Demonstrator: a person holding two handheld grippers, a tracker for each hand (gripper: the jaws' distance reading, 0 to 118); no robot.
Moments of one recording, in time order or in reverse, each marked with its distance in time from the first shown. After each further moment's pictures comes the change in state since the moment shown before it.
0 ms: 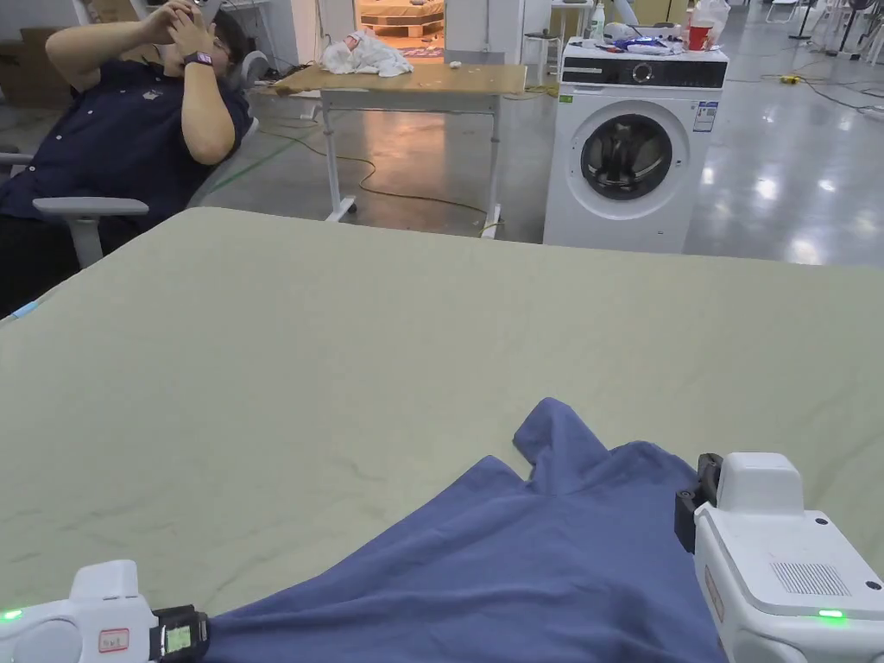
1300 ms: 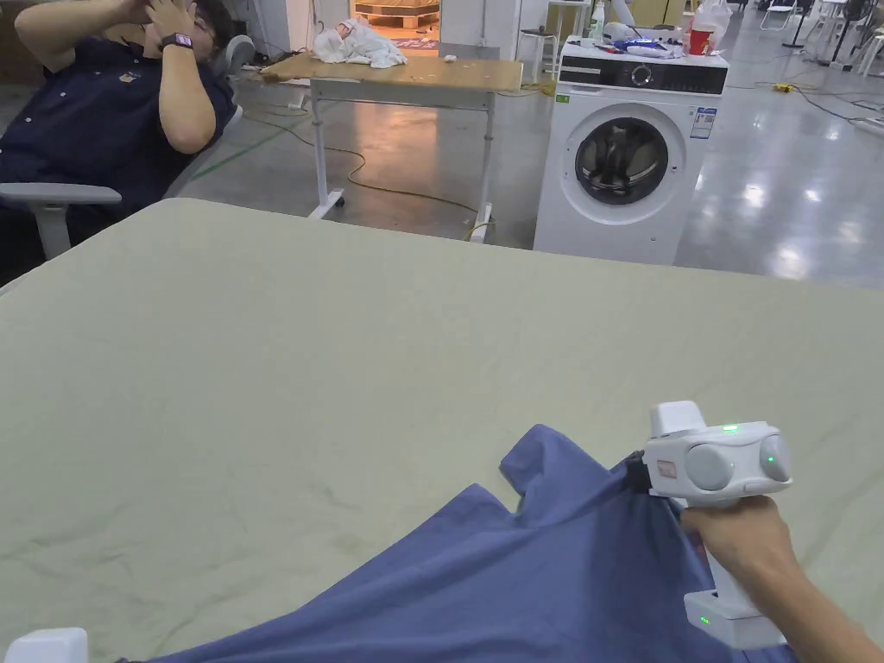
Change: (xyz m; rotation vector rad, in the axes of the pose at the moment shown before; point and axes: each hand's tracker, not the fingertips) left arm 0.025 -0.021 0.043 0.194 -0.005 -0.127; right arm 0.029 0.018 -0.237 -0.474 0.205 0.101
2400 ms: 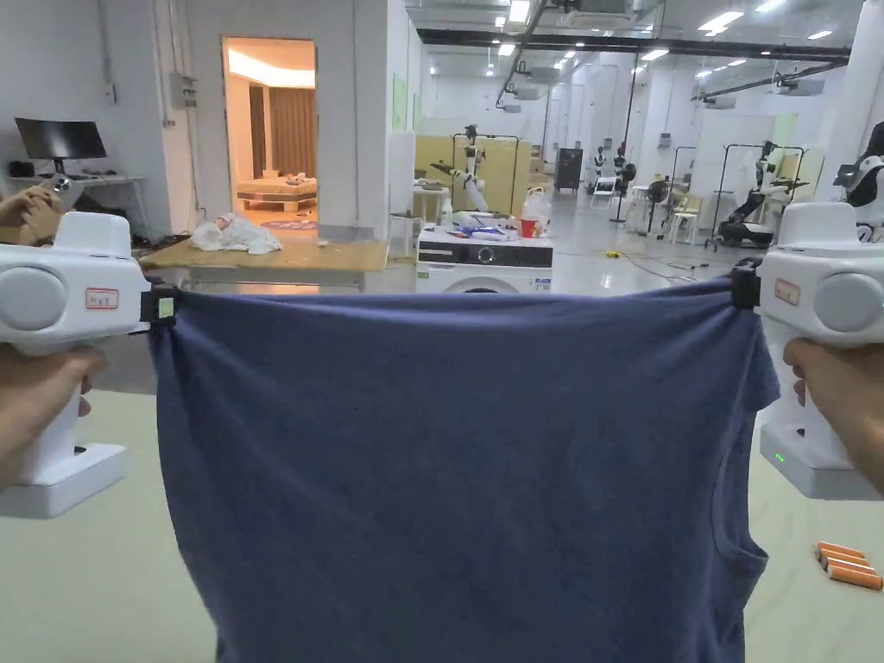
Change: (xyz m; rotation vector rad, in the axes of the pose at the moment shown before) left arm 0.159 0.403 0.124 0.571 -0.212 -0.211; right arm 0.155 0.132 0.374 0.652 -0.401 -0.190
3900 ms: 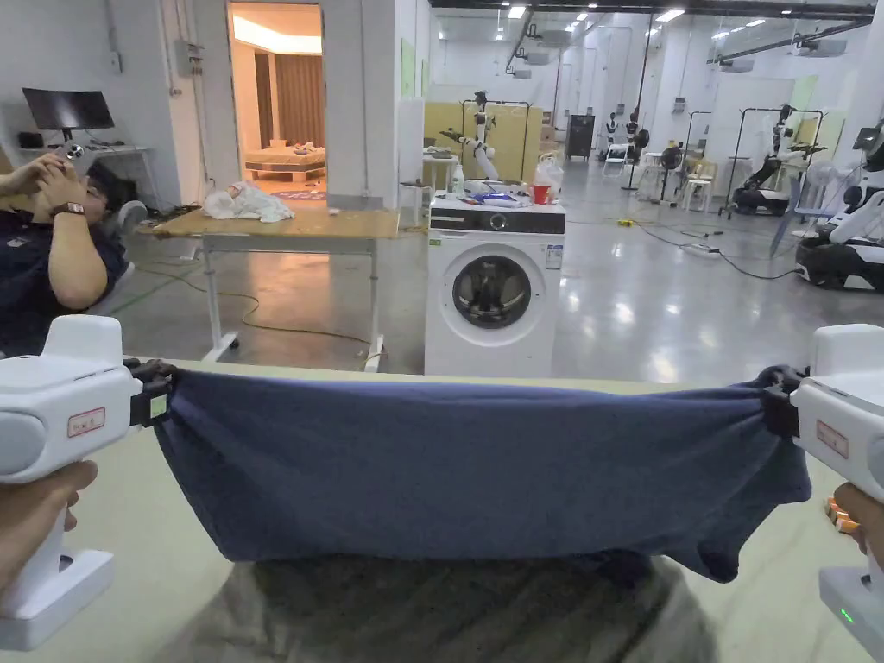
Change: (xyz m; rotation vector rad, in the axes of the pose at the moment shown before) left arm -0.018 -0.137 0.056 -0.032 -0.026 -0.025; right arm -0.007 -0.136 0.088 -0.113 0.027 0.095
